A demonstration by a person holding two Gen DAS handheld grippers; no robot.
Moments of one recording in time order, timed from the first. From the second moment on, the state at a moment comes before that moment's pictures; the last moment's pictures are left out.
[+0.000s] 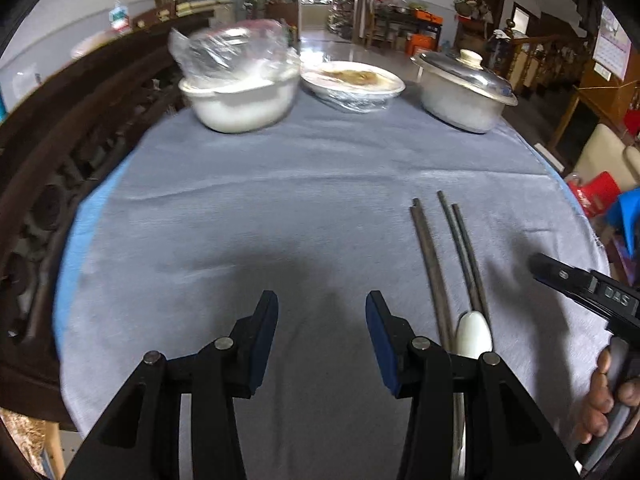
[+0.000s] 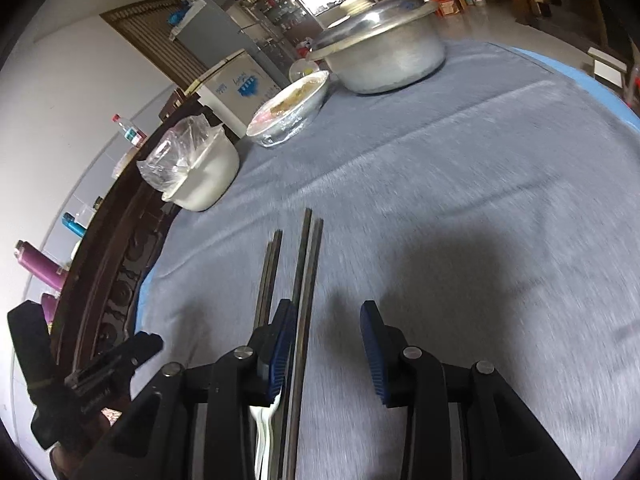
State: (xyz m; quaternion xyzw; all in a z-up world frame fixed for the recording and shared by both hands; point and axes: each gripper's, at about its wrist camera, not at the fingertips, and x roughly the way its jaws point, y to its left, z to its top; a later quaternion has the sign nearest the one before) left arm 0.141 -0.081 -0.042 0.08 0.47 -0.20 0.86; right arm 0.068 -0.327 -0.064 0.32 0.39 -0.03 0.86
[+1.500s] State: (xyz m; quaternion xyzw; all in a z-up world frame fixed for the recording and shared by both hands) left arm 0.205 -0.186 -0.093 0.11 0.53 -0.28 0.80; right arm 0.152 -0.319 -0.077 0.20 0.47 -0.04 0.86
